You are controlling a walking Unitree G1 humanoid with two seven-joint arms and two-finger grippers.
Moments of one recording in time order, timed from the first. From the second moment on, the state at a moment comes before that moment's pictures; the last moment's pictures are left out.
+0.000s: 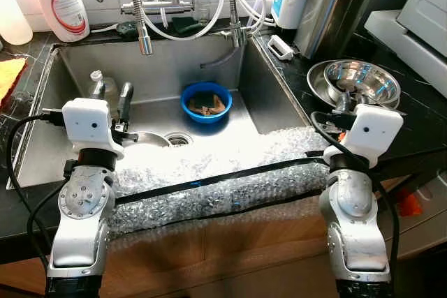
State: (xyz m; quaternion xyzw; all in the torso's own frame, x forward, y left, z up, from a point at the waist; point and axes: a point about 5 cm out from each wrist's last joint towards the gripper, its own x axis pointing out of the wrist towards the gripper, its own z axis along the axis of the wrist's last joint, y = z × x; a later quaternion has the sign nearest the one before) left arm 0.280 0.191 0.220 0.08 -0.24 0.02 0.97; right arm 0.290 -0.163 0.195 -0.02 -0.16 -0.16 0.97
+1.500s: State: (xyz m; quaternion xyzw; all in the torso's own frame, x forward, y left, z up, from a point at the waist) left arm 0.280 0.191 0.220 0.08 -0.24 0.02 0.97; right arm 0.291 -0.168 0.174 0.01 -0.09 -0.19 0.98
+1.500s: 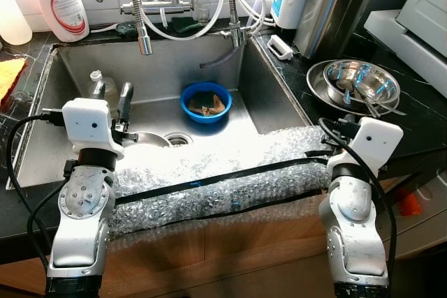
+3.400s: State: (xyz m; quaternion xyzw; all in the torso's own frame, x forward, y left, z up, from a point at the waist) left arm 0.280 0.191 0.219 0.08 -0.24 0.02 0.97; right arm 0.297 -0.160 0.178 0.01 -0.10 -0.17 0.98
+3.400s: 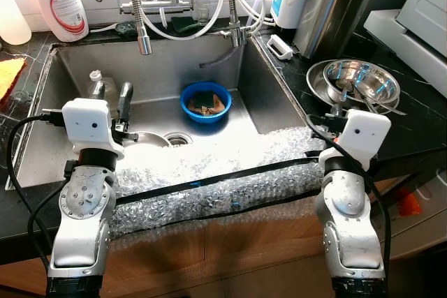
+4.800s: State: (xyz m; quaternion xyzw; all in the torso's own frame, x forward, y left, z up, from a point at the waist) left arm 0.280 0.190 0.219 0.08 -0.24 0.02 0.97; right arm 0.319 -0.166 0.190 0.02 -0.12 -0.18 0.98
